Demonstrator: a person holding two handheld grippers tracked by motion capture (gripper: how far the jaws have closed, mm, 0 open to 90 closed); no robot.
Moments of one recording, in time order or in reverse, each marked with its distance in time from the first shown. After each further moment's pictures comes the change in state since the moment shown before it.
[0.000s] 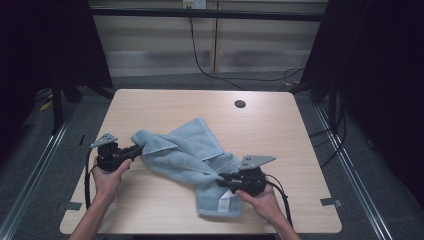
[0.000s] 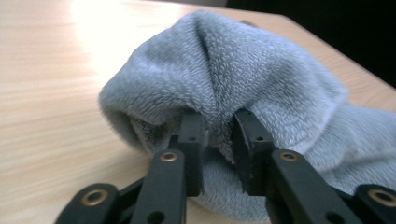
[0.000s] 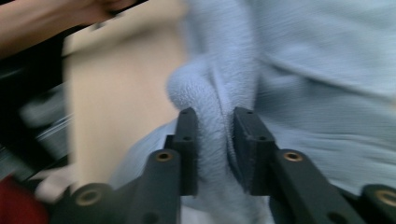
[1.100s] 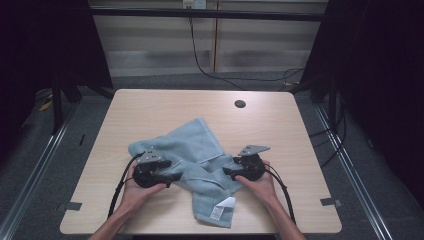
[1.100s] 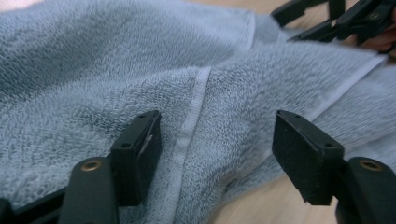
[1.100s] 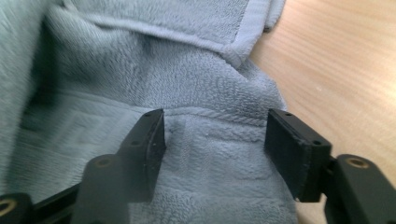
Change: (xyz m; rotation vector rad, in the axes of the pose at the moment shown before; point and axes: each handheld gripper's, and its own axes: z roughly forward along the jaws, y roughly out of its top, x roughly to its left) left arm -0.090 -0.028 0.049 0.203 -0.165 0.317; right arm -0.069 -0.017 0.030 0.097 -0.333 0.038
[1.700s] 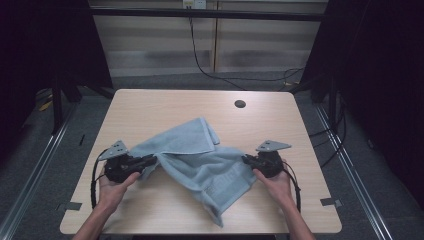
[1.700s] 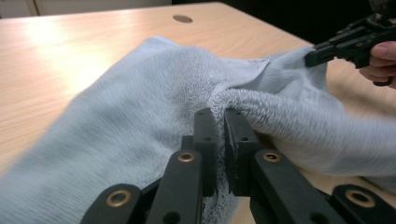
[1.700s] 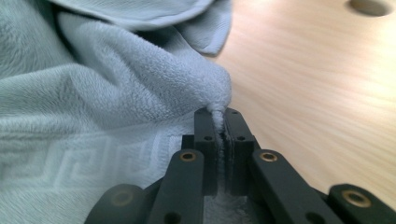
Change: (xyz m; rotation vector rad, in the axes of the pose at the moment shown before) left arm 0.035 -0.004 -0.079 -0.223 -0.024 -0.096; right arm -0.023 0.003 -0.061 -0.078 -0.082 0.058
